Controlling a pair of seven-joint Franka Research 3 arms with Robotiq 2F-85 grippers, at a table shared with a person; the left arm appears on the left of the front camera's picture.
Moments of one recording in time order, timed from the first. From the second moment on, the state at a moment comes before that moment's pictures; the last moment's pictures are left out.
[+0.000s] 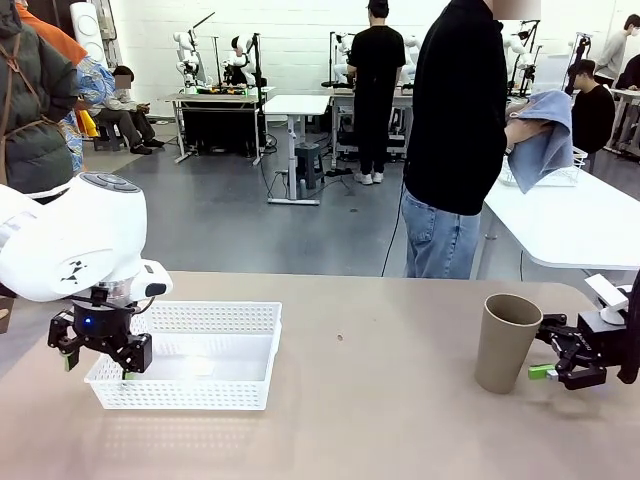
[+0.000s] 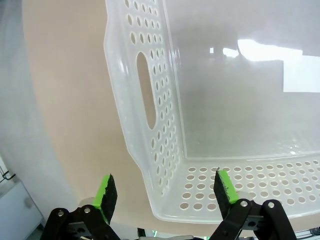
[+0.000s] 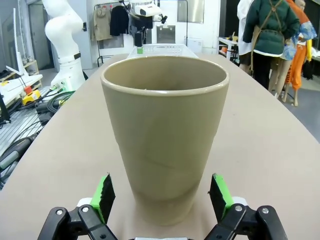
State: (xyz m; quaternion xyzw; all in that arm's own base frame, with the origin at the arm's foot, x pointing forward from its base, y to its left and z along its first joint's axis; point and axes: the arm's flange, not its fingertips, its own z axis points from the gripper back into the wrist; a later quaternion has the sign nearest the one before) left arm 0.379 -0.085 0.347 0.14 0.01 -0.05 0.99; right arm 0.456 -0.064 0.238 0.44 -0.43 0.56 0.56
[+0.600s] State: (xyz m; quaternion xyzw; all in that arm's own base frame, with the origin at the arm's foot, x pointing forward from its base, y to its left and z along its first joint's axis) left arm 0.375 -0.099 0.346 0.14 0.01 -0.07 0.99; right arm 0.472 -0.055 0.225 0.45 -0.44 0.55 0.56
